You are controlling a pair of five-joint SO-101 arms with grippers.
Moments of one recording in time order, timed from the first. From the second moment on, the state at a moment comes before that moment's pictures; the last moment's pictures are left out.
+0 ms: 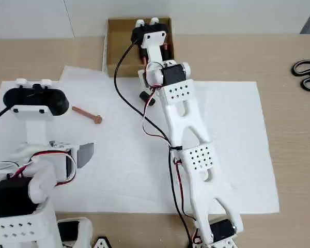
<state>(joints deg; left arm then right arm) -11.0 -54.5 22.5 99.4 -2.1 -22.5 69.4 -93.6 87.4 -3.1</state>
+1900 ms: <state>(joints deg) -11.0 -54.5 22.5 99.4 -2.1 -24.9 54.1 -76.1 94.9 13.7</state>
